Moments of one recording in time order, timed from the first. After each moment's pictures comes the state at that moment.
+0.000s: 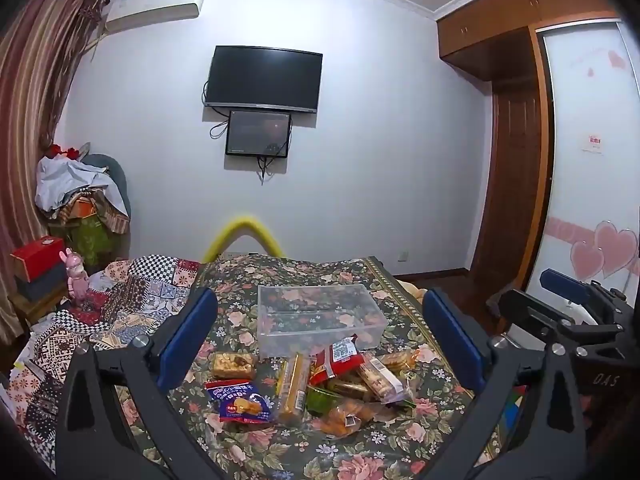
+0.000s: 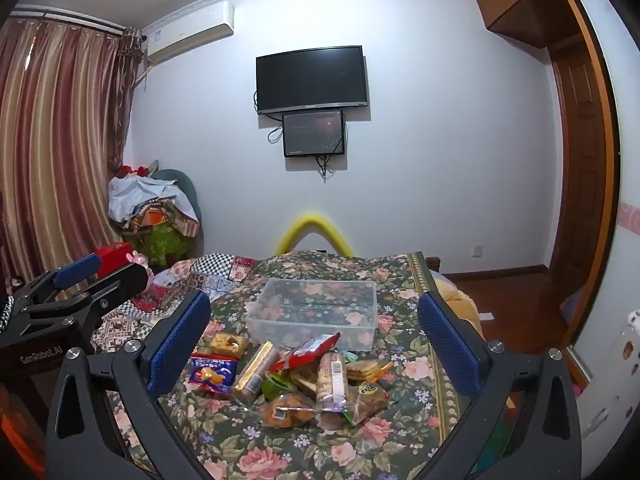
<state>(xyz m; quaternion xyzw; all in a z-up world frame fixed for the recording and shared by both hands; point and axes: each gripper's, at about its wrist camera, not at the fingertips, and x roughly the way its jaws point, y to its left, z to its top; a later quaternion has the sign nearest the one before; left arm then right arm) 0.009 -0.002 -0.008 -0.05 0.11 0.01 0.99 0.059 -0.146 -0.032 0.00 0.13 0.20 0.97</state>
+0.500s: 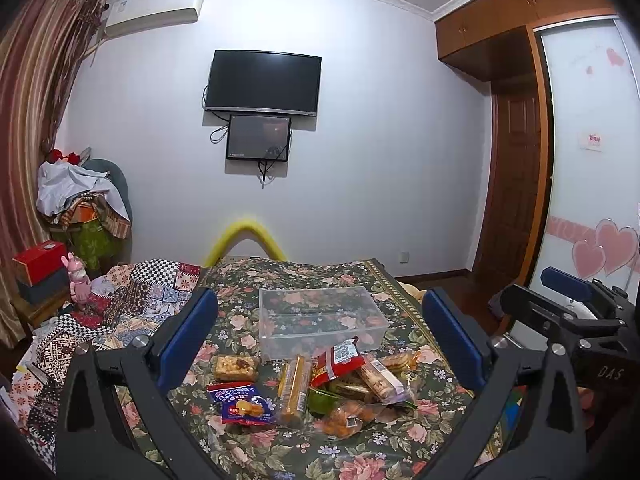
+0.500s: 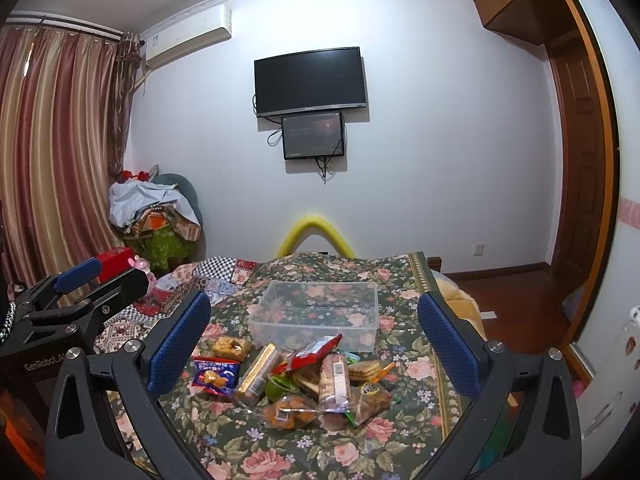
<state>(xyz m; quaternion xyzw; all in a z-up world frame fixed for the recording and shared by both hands) 0.004 -0.002 -0.004 -0.04 0.11 0.01 0.99 0.058 -0.147 -0.032 0.01 0.12 0.20 0.97</state>
